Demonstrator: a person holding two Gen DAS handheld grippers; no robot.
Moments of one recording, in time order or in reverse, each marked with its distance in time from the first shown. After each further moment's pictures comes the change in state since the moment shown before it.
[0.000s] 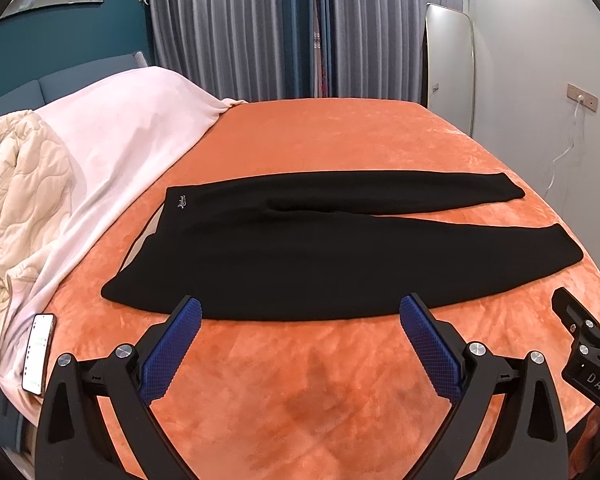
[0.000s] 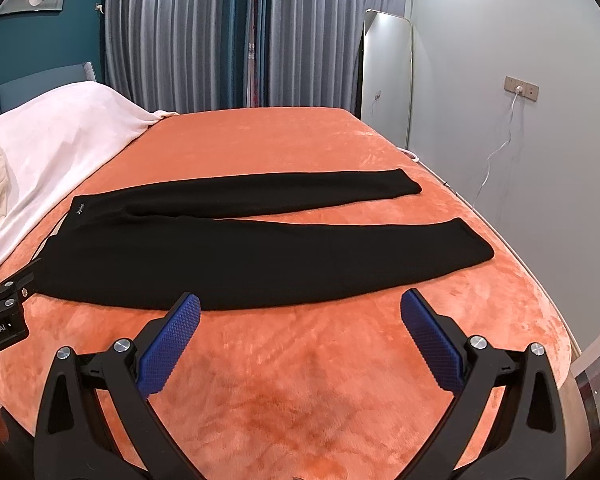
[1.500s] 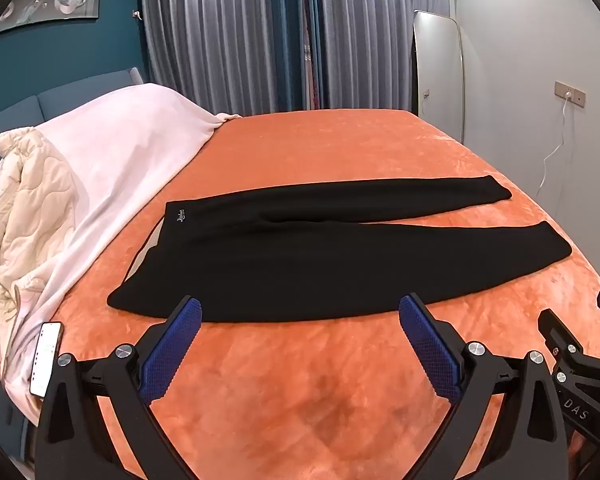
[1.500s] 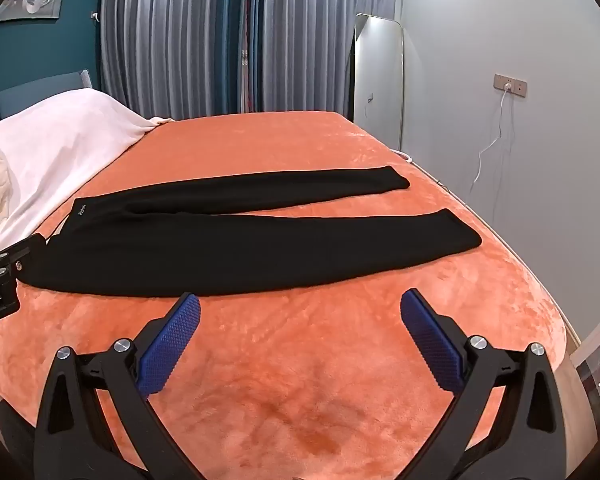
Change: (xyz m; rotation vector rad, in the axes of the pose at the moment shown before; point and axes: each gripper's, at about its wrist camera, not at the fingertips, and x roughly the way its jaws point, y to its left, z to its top) left arm -0.031 -0.007 -0.001 0.038 -0.046 -0.009; right arm -0.027 -0.003 -0.021 0.018 -0.028 -0.016
